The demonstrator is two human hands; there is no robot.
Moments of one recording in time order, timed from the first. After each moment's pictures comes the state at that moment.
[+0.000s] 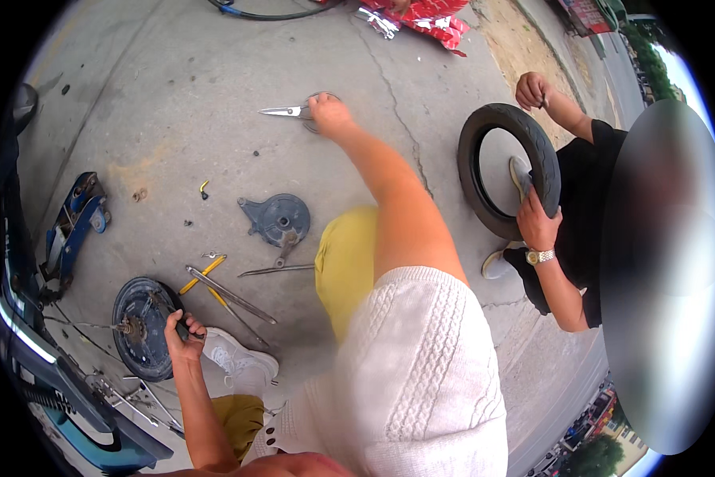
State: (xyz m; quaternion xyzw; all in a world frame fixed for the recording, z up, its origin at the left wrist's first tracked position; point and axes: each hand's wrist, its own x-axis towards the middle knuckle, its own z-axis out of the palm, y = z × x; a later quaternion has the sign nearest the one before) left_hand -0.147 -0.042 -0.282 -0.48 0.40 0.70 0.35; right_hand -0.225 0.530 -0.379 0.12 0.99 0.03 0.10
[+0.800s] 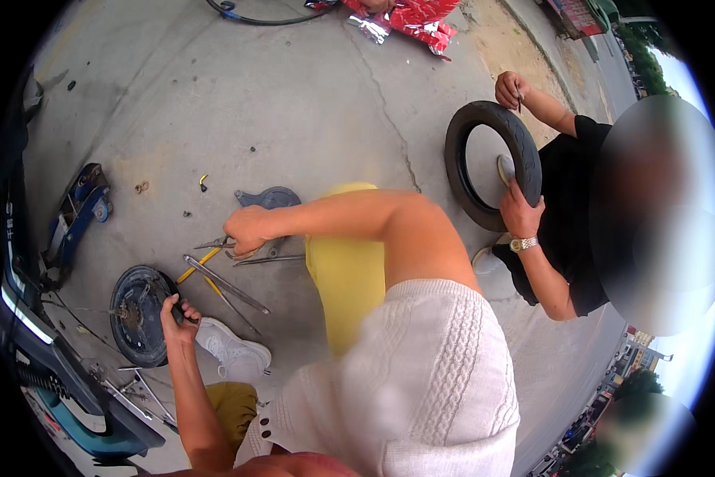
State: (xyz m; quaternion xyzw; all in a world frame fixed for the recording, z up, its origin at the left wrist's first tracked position) left_hand -0.149 -0.046 -0.290 -0.49 0.36 0.71 0.35; right_hand -0.164 0.291 -0.257 -0.14 0.89 -0.28 0.33
